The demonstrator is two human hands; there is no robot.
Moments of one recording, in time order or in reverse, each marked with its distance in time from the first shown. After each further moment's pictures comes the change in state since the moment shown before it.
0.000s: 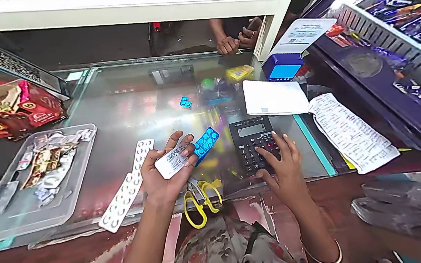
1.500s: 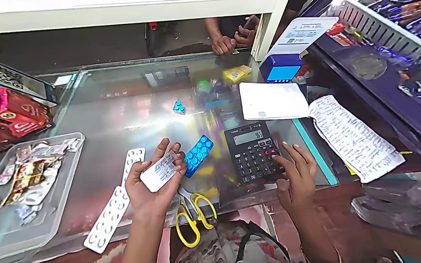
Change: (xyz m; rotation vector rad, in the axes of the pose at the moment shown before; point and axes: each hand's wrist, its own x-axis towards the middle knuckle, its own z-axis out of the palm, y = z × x) left_hand 0.002 0.003 -0.003 0.005 0.094 0.064; right_hand -0.003 0.017 0.002 0.027 0.285 0.002
